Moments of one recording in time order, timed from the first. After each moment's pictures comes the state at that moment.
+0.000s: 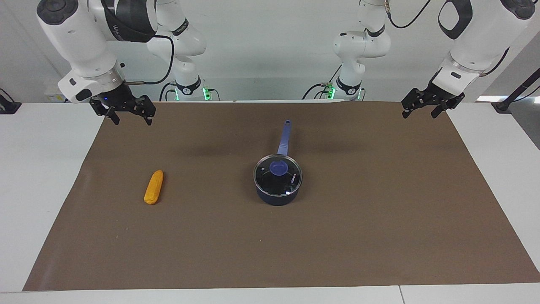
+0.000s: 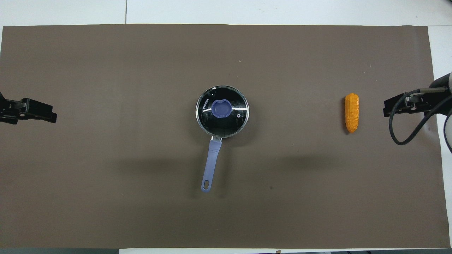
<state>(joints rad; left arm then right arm) -0.11 -0.04 0.07 -1.66 -0.04 1.56 0.02 0.02 -0.01 -0.03 -1.66 -0.03 1.58 0.03</state>
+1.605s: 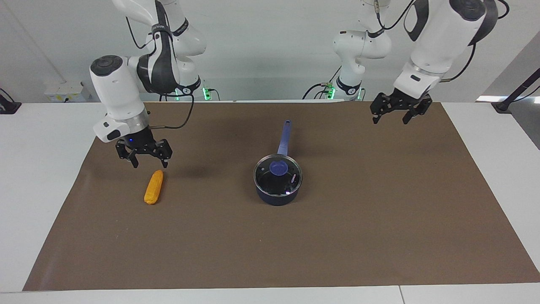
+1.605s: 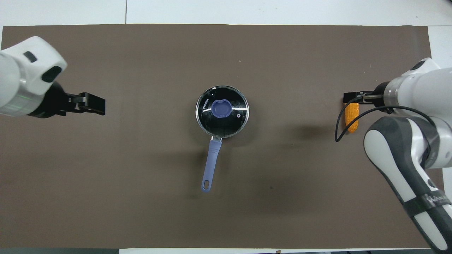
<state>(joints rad) -0.33 -0.01 0.06 -1.67 -0.05 1.67 -0.20 0.03 0.05 -0.02 -2.09 -0.01 2.37 0.06</state>
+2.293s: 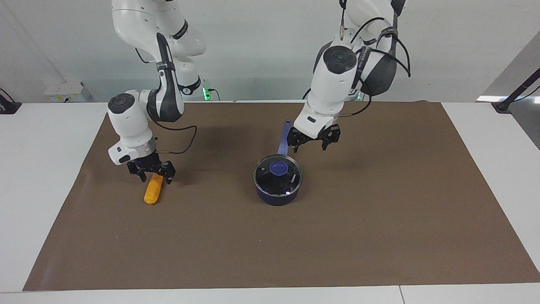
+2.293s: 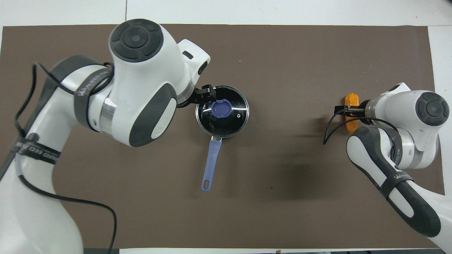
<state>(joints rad) -0.63 0.38 0.05 -1.39 -0.08 1.78 -0.59 -0.01 0.20 -0.03 -2.21 -0.01 2.56 0.11</state>
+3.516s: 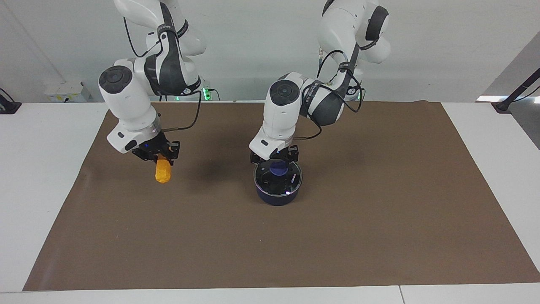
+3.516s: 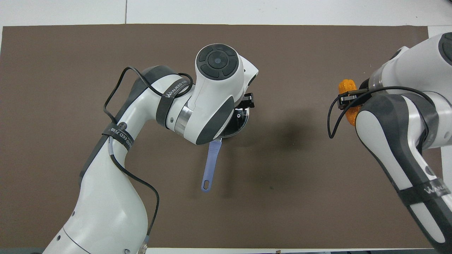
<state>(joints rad) -0.72 0.55 0.06 -1.30 -0.10 1.87 -0.63 0.06 0.11 0.04 -1.79 -0.01 1.88 0.03</state>
